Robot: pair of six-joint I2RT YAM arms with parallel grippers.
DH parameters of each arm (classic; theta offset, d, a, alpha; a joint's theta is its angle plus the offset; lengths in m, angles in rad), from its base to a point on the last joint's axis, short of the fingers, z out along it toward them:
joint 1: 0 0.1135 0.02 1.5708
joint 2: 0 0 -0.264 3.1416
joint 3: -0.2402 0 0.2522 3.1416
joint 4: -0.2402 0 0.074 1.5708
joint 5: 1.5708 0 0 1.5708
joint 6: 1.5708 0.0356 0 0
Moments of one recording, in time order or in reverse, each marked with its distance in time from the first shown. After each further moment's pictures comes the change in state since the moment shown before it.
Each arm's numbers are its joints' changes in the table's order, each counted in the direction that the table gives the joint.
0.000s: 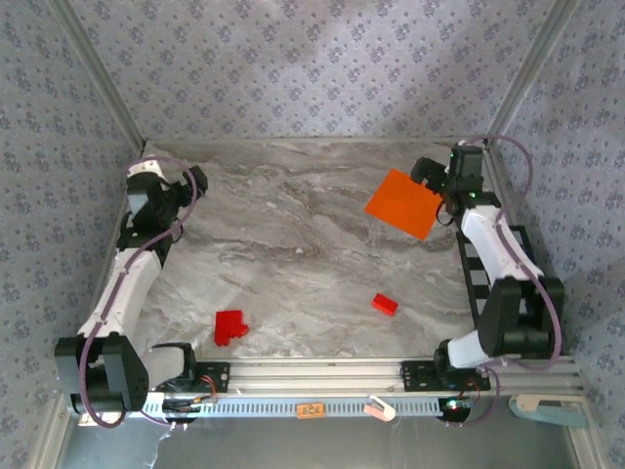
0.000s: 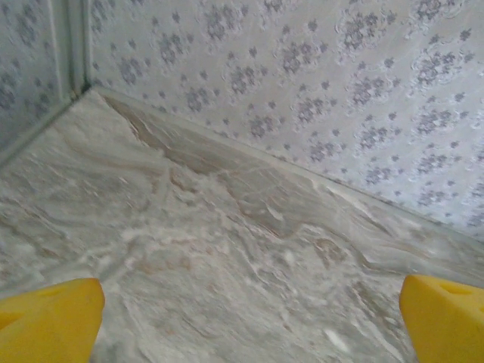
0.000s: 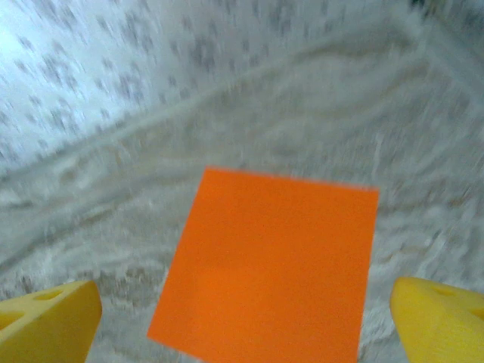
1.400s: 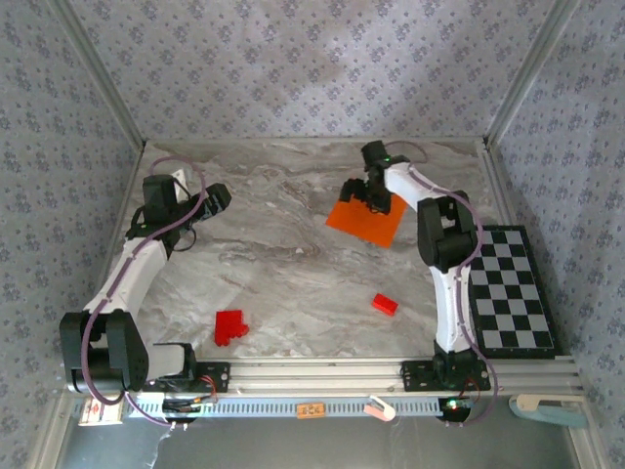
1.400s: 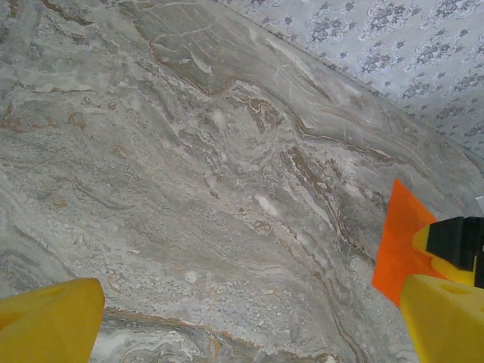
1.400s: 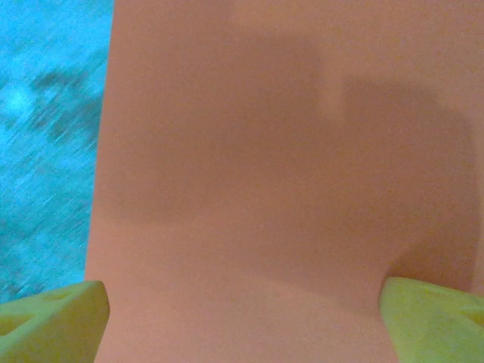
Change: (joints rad) left arm -0.024 -0.107 -0.010 -0.152 0.292 -0.051; right arm 0.317 -0.756 -0.629 -0.442 -0.179 0.092
